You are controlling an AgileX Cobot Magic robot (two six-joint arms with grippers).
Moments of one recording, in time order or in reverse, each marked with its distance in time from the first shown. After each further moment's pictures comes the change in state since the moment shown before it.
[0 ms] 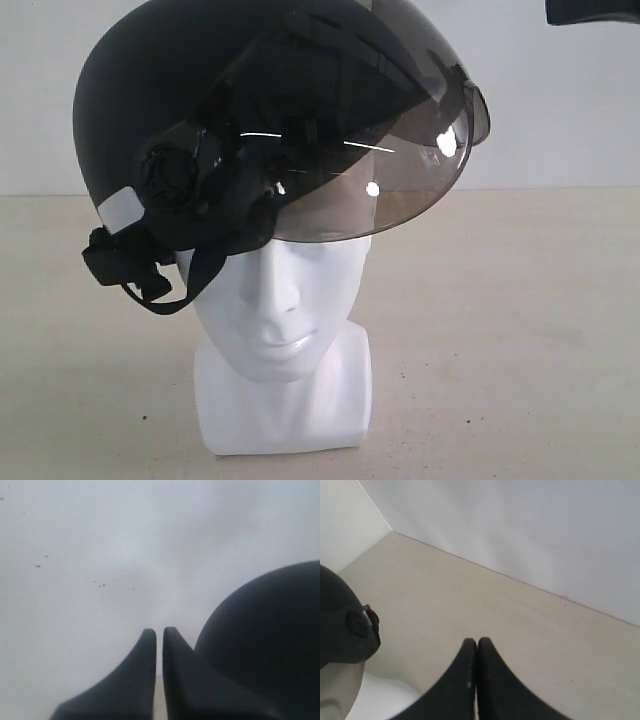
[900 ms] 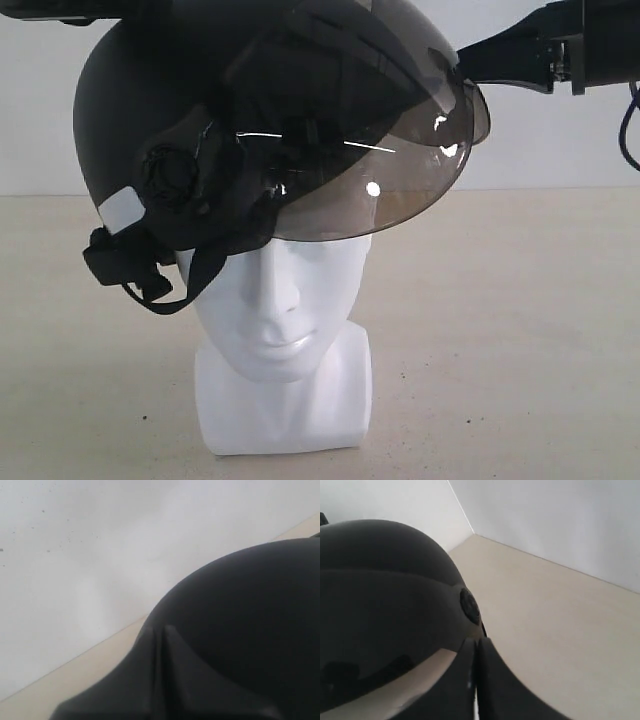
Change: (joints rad) left arm 0.264 0.386 -0.297 -0.826 -0.150 0.726; right arm 0.160 -0.115 0.376 0.264 -0.002 -0.288
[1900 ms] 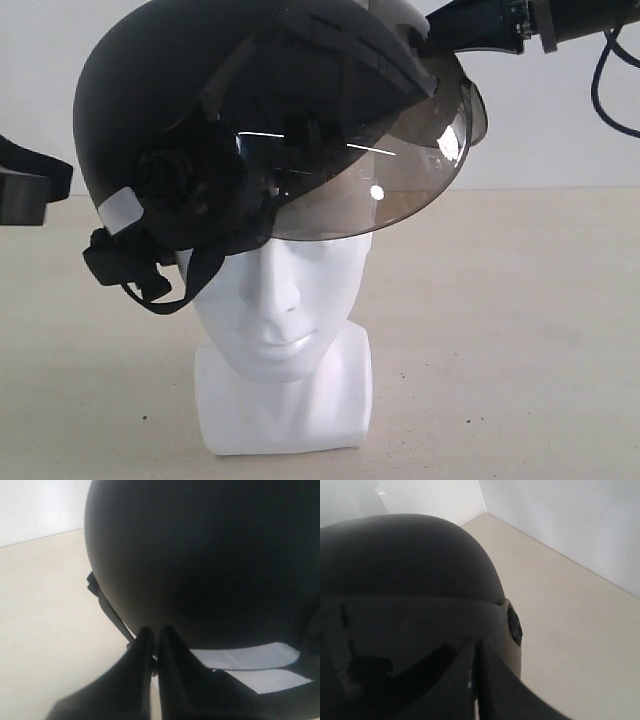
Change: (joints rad) left arm 0.009 -0.335 0.402 -0.171 0.081 -0.111; right arm 0.121 -0.033 -0.150 -0.172 -0.020 0.135
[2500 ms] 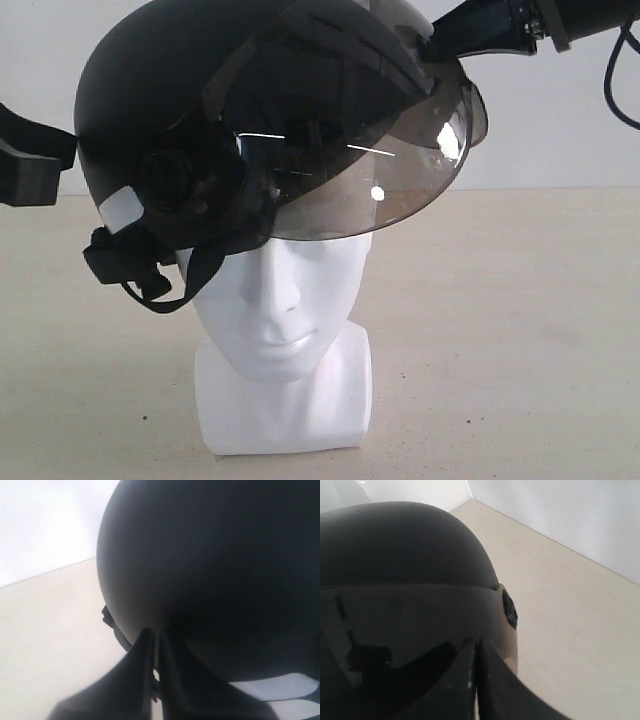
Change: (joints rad) left arm 0.002 0.032 0.000 0.081 -0.088 -0.004; right arm 0.010 -0.041 0.000 -0.087 -0.021 0.091
